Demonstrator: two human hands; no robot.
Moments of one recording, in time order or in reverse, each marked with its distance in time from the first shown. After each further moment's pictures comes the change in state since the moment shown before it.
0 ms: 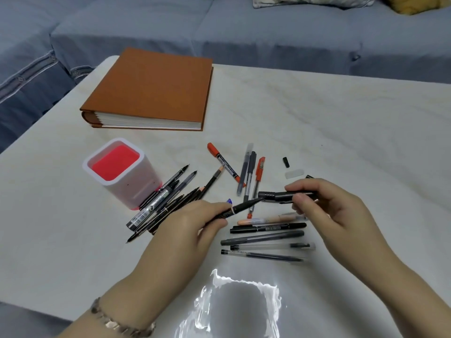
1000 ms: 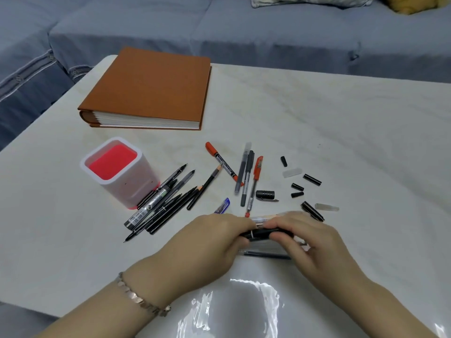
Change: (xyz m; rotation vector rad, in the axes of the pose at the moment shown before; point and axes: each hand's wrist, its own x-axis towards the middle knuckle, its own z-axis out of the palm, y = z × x) left_hand 0.014 0.014 0.013 0.157 -0.397 0.147; right_hand -0.021 0.026 0.021 -0.234 -0.124 -0.247
